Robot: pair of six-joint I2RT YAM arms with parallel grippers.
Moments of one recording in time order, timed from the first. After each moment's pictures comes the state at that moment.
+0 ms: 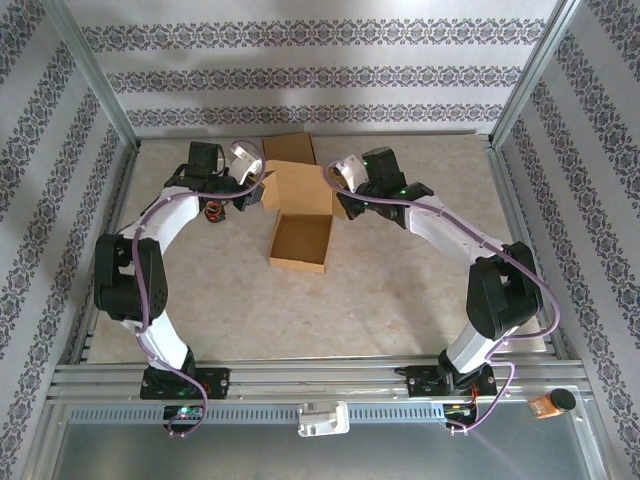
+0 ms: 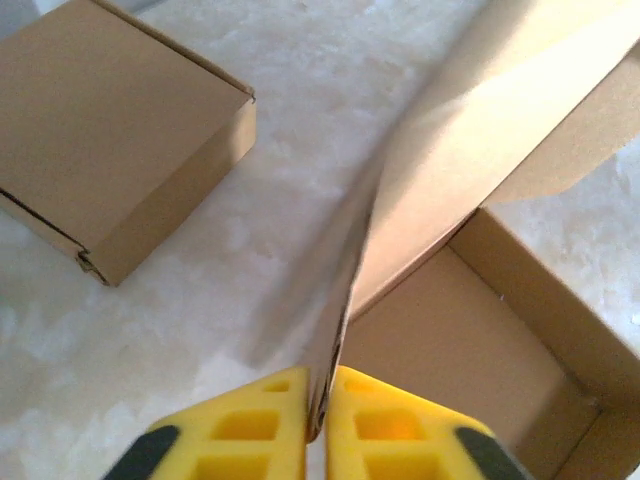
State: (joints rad) left arm -0.10 1.72 1.29 -0.35 0.62 0.34; right arm 0.45 1.66 1.29 -0.35 -0.21 -0.18
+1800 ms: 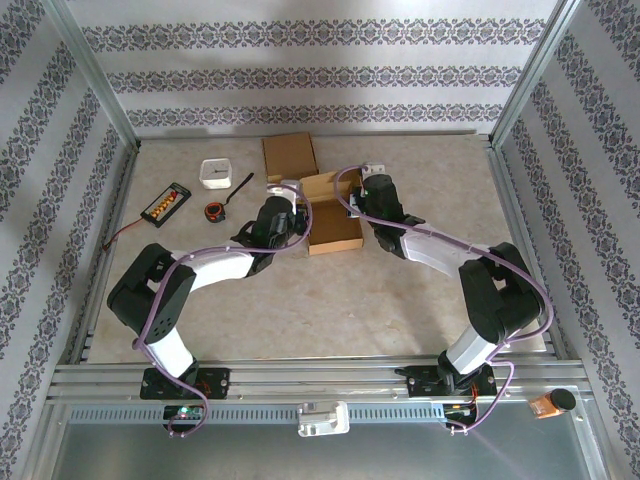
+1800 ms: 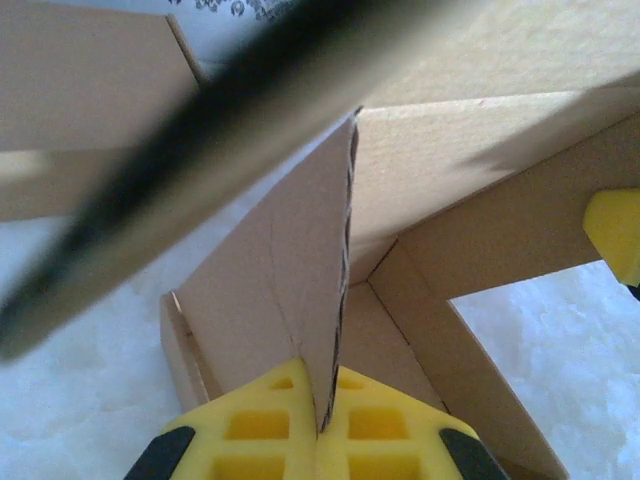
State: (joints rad) left arm -0.60 1.70 0.89 0.40 -0.14 -0.45; right arm 0.49 1.64 0.96 0.20 0.19 0.27
